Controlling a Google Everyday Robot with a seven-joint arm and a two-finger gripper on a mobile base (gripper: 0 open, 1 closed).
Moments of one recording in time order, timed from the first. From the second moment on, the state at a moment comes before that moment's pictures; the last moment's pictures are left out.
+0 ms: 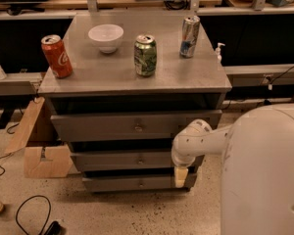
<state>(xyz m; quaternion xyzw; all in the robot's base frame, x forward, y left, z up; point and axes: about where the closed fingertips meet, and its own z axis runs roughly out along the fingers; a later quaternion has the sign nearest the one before) 0.593 -0.135 0.451 -0.71 0.69 -0.06 0.12</state>
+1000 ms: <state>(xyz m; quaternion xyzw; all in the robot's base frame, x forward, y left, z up) 0.607 -0.129 0.428 -0.69 0.71 -0.08 0.13</state>
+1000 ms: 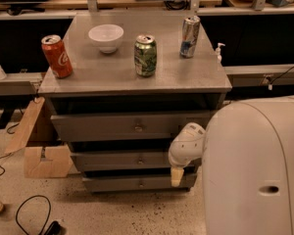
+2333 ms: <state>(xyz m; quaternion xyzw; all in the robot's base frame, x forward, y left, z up) 0.575 -0.081 0.402 -0.68 0.71 -0.02 0.15</state>
